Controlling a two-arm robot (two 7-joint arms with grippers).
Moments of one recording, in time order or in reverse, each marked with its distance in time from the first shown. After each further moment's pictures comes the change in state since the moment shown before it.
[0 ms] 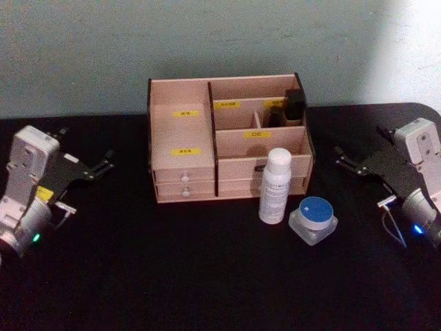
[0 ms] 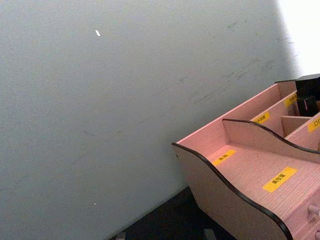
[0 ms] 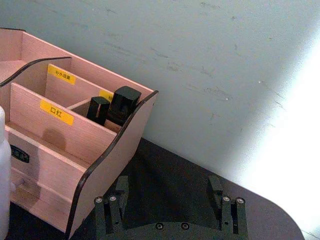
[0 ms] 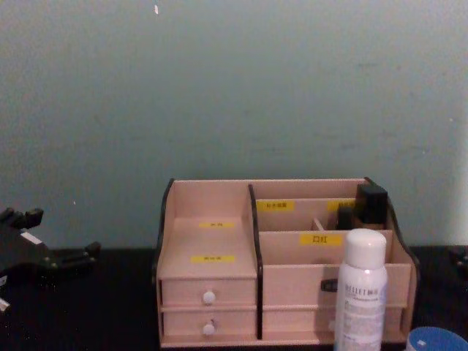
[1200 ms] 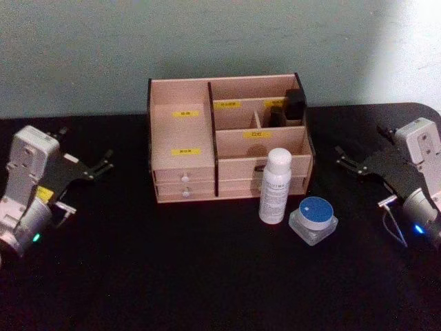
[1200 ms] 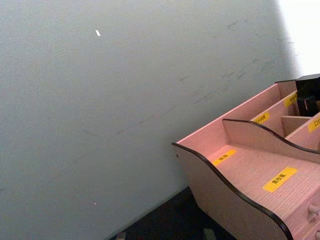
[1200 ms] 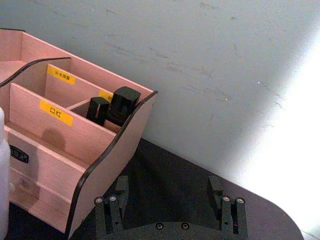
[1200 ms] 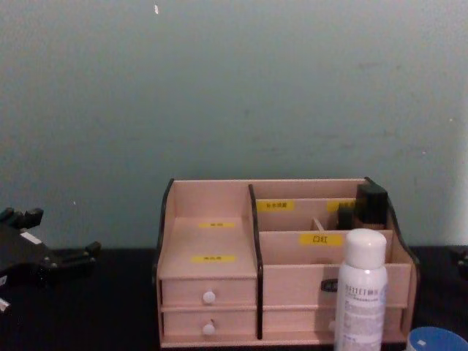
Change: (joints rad) left arm 0.000 0.000 0.000 0.000 0.000 0.000 0.000; right arm 0.000 0.000 0.002 0.000 -0.001 0.000 0.001
